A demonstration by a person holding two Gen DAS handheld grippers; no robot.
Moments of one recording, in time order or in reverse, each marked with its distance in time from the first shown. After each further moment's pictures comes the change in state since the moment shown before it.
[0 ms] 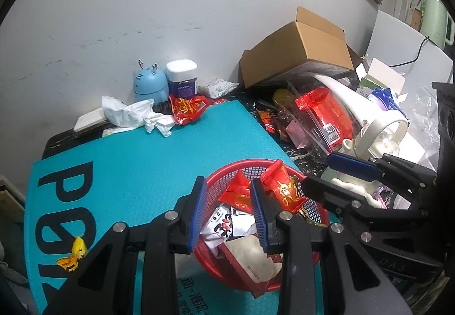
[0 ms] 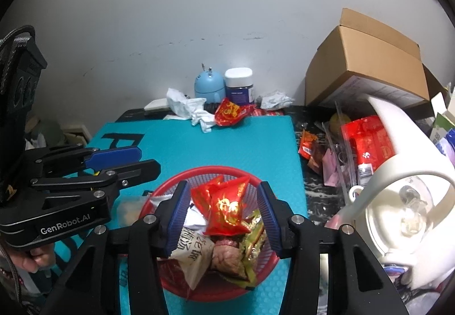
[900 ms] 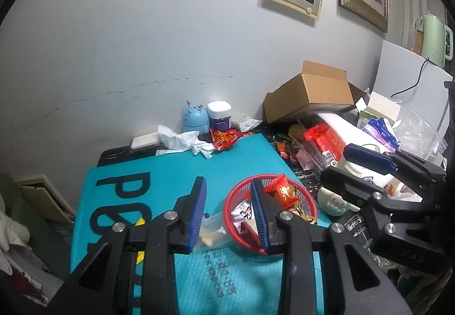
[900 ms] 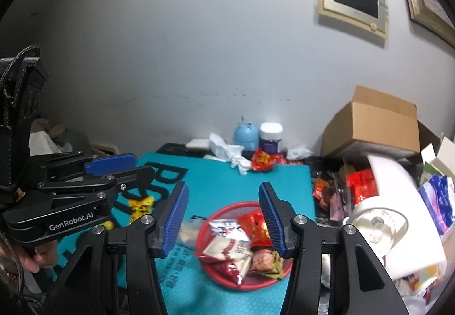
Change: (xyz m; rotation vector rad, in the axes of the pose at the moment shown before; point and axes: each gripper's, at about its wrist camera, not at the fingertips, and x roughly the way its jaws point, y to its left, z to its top) left arm -0.140 -0.007 -0.017 -0.036 -0.162 0.156; right arm -0.112 0.063 0.013 -0.112 -0.203 0.098
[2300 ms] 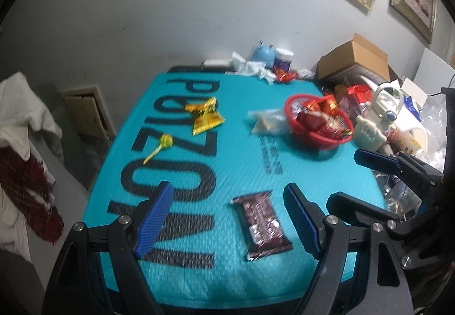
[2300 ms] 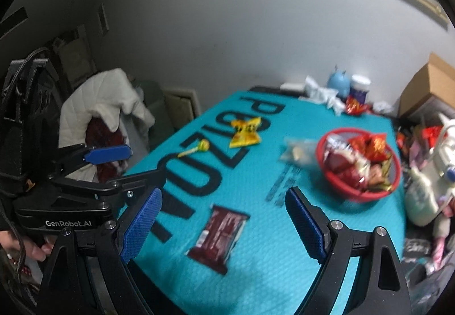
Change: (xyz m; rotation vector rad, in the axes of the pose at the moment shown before) left arm -0.095 0.045 -0.180 -0.254 0.138 0.197; right arm -0.022 0.114 -0.119 -0.109 0.221 0.325
